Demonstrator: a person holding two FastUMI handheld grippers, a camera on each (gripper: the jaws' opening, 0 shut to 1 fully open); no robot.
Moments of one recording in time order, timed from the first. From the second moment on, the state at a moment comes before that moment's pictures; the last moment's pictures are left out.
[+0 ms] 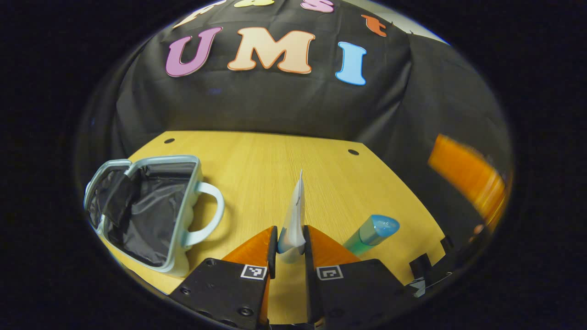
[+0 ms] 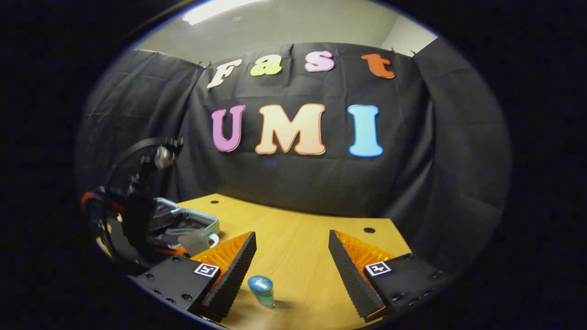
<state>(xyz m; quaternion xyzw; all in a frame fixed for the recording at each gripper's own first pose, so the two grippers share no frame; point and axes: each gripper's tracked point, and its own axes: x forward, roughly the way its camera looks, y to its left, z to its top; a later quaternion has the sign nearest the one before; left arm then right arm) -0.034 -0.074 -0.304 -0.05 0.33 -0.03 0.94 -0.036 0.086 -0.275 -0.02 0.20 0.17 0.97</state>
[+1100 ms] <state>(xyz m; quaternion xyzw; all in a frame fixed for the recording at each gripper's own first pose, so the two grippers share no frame) -0.063 0.088 -0.265 -0.02 0.35 0.12 0.93 -0.064 0.164 -0.365 0.02 0.35 0.25 0.90</state>
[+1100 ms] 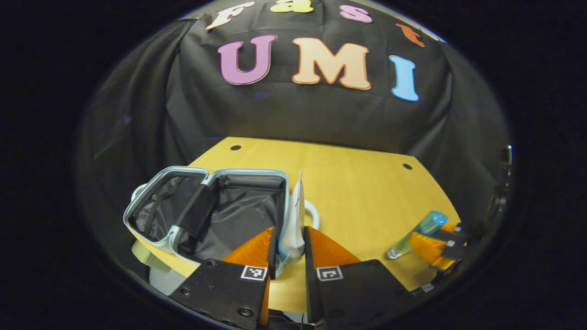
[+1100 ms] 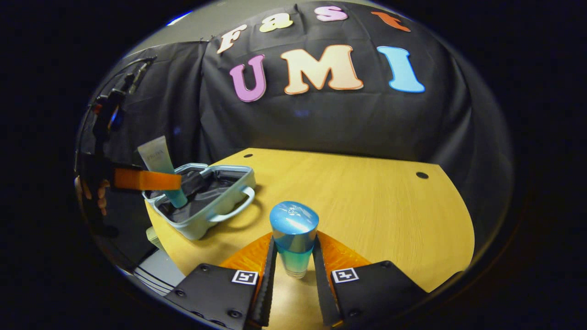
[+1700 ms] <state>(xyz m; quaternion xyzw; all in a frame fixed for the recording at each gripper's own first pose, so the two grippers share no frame) -0.072 0.189 -0.340 -0.01 0.51 0.13 0.85 -0.058 0.311 -0.315 0.08 0.39 0.32 0.86</state>
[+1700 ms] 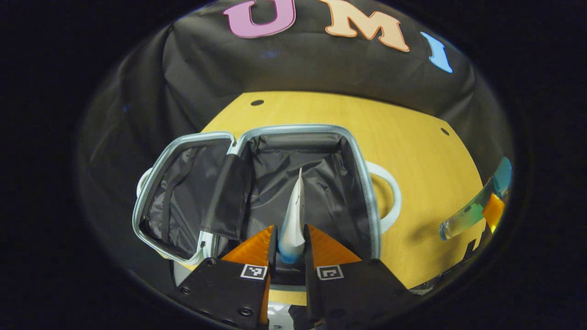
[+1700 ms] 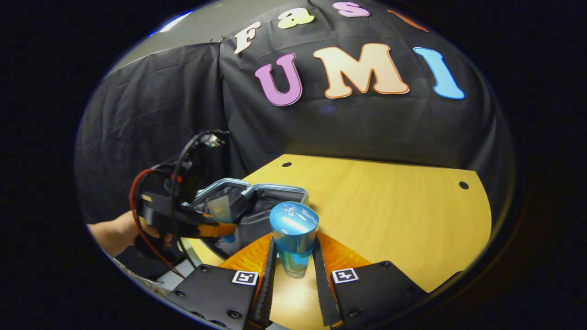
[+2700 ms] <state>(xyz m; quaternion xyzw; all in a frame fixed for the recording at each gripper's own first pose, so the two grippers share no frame) -0.035 0.241 -0.339 -0.06 0.49 0.02 0.87 -0.094 0.434 -0.416 0.08 0.56 0.27 0.78</state>
